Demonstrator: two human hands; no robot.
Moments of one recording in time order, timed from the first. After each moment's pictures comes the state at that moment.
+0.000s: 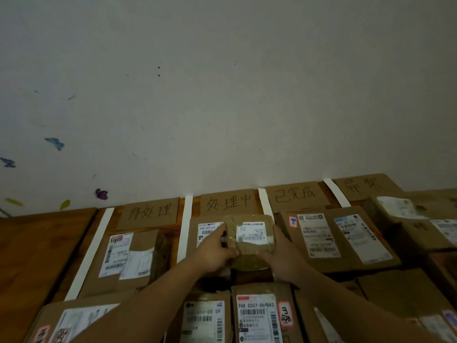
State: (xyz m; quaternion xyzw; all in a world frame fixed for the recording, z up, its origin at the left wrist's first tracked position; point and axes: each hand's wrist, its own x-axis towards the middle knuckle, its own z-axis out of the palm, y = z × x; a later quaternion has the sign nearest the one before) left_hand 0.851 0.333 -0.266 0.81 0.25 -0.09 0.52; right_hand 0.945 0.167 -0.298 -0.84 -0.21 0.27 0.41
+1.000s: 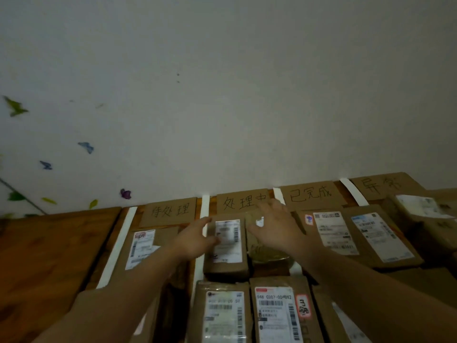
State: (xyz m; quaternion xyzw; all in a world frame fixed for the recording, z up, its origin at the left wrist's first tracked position) left_hand 0.808 0.382 -0.220 0.88 0.30 -0.09 0.37; right_hand 0.938 0.214 -0.231 -0.90 -0.35 0.16 0.21
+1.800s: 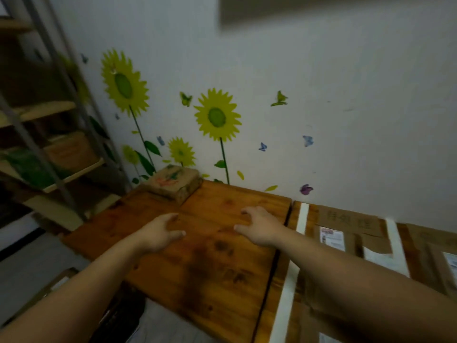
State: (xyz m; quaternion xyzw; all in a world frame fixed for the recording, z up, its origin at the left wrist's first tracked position) left_hand 0.259 0.692 -0.151 0.77 0.55 0.05 0.31; right_hand 0.501 0.595 -0.175 -0.75 -0.58 0.28 0.17
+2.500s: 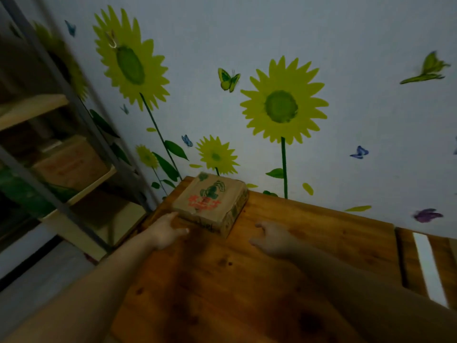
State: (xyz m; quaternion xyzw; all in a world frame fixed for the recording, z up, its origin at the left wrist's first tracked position) left_hand 0.209 1.048 -0.202 0.72 0.61 0.00 0.32; right_hand 0.448 0.926 -0.256 -0.76 -0.51 0.36 0.17
